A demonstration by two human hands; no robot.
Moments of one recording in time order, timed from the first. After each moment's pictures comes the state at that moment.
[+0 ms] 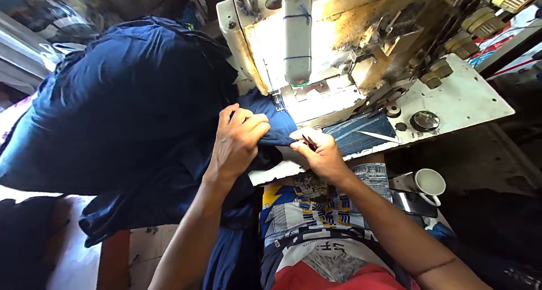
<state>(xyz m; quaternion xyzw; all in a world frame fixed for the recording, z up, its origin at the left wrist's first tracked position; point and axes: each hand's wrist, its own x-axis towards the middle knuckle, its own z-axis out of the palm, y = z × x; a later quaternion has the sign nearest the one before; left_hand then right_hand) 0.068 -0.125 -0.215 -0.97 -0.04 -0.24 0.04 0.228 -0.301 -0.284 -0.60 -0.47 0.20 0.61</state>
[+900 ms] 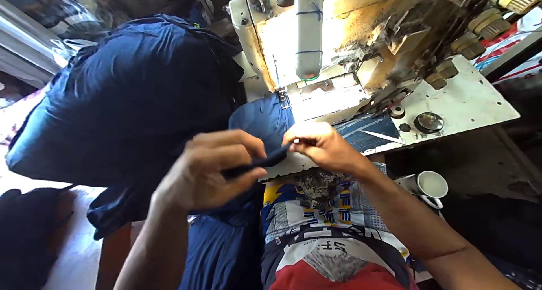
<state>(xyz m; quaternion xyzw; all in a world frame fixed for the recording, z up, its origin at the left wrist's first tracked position) 0.009 -0.151 -0.143 -0.93 0.09 -0.23 -0.28 0.246 -0.295 -0.245 -0.48 -0.66 0.23 0.53</state>
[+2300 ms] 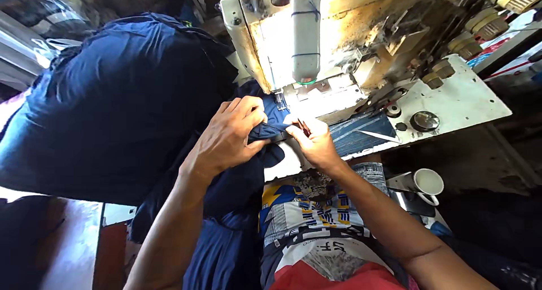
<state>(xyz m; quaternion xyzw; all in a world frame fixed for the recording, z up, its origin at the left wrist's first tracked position) 0.064 -0.107 -0.181 -0.99 -0.01 -0.15 -0.03 0.231 -0.268 -0.281 -0.60 -0.49 0.11 0.62</state>
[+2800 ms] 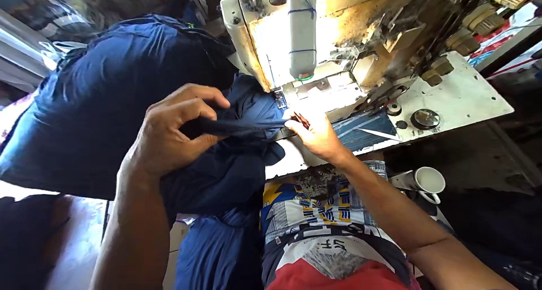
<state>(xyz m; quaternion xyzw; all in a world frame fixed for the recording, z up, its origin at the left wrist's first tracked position) 0.012 -0.084 -0.127 -0.95 0.03 -0.24 -0.21 0.246 -0.271 -0.267 -0.59 -0.54 0.16 0.58</state>
